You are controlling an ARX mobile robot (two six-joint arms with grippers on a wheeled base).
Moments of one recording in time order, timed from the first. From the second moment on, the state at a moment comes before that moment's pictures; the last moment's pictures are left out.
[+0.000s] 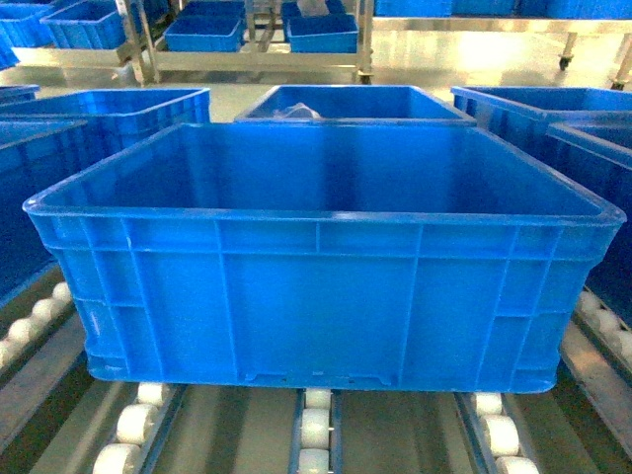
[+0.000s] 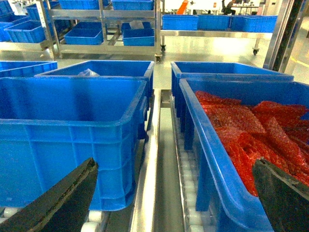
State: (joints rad) left arm 0.00 0.01 0.02 -0.01 0.00 0.00; right arm 0.00 0.00 0.01 -0.01 0.00 0.01
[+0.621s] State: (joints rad) left arm 0.00 0.01 0.02 -0.01 0.00 0.00; right arm 0.00 0.00 0.01 0.00 0.00 0.01
